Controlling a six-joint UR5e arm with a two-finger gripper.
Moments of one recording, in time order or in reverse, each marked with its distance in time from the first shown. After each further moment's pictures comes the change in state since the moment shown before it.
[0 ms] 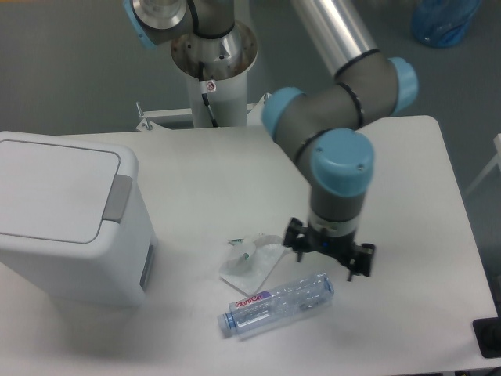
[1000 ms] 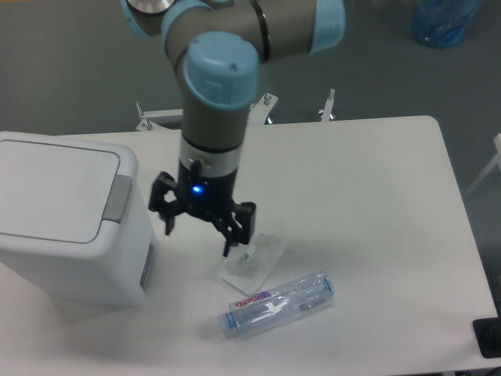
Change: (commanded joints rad) arm -0.167 0.175 0.000 -0.088 -0.172 -0.265
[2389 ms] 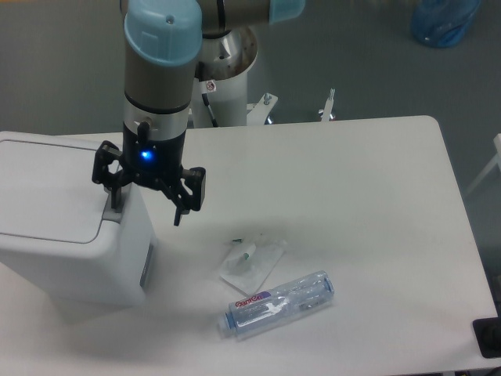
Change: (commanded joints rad) arm -0.034 0.049 -0.044 -0.014 -0.025 -0.097
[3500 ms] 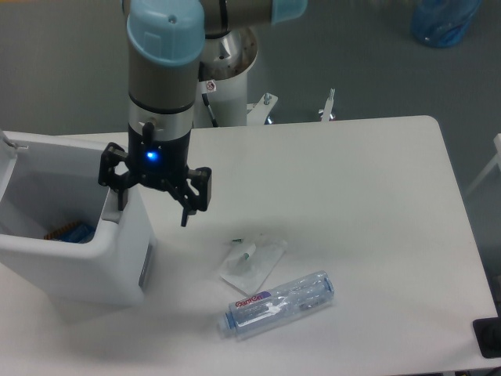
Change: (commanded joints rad) arm 0.044 -0.011 0.035 0.023 0.018 0.024
